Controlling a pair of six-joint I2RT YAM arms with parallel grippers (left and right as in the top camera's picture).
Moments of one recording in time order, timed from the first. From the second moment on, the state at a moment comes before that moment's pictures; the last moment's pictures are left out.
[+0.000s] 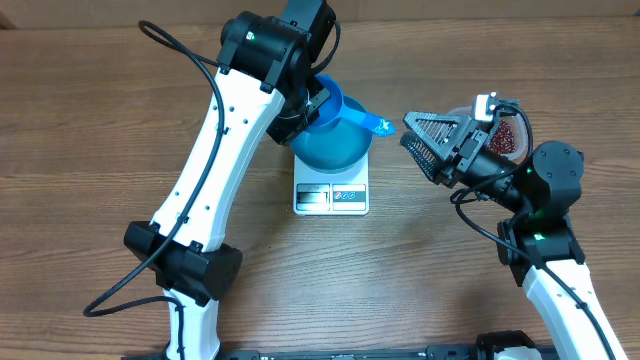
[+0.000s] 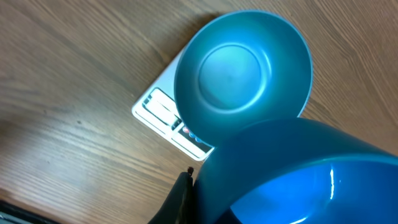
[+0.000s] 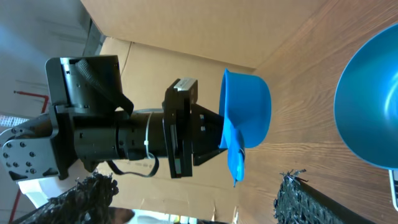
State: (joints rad) left arm -0.48 2.07 2.41 -1.69 -0.02 -1.24; right arm 0.08 1.07 0.70 0.37 -0.88 1.36
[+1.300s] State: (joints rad) left arm -0.66 2.07 2.41 -1.65 -0.01 -1.43; right arm 0.11 1.08 0.70 0.27 -0.74 1.27
